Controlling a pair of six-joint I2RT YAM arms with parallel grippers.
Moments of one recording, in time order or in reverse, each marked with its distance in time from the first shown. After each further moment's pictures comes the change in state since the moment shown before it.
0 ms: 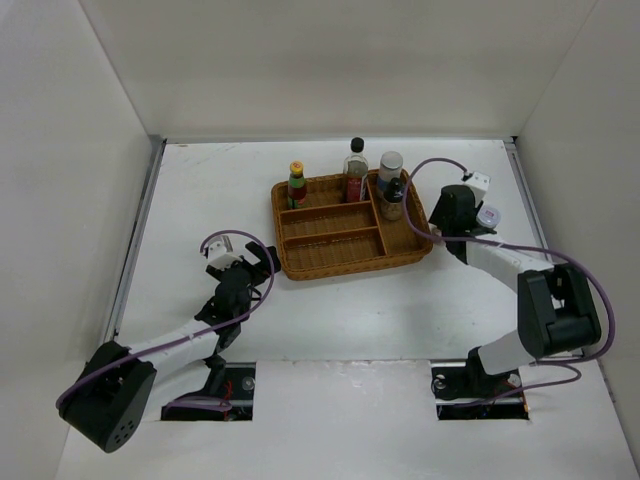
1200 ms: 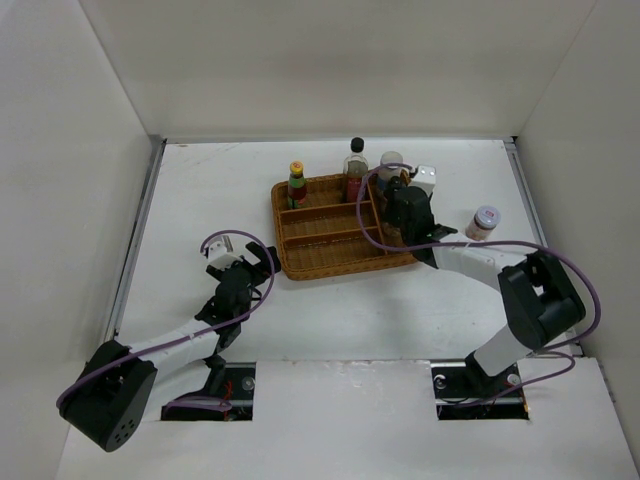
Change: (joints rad) left arm 0.000 0.006 0.000 0.000 0.001 0.000; right arm 0.299 0.083 0.084 0.121 0.025 -0.026
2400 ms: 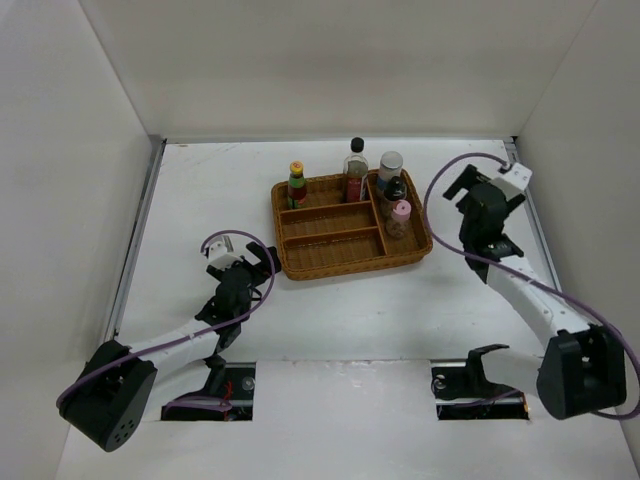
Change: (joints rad) left arm -0.003 0.000 0.000 0.000 0.000 0.000; right arm -0.267 -0.407 -0.129 0.007 0.089 0.006
